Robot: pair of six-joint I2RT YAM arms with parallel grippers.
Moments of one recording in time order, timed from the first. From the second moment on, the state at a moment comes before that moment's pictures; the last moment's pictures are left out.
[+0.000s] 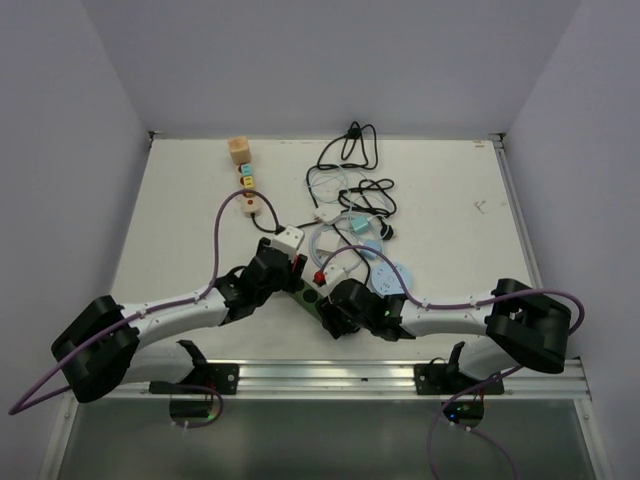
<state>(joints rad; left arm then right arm) -0.85 1.24 0.51 0.11 -0.40 -0.19 1.15 1.44 0.57 0.03 0.16 0.38</state>
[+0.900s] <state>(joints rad) -0.68 1.12 0.42 0.13 -0.20 -0.28 1.16 1.45 0.57 0.06 0.15 0.37</state>
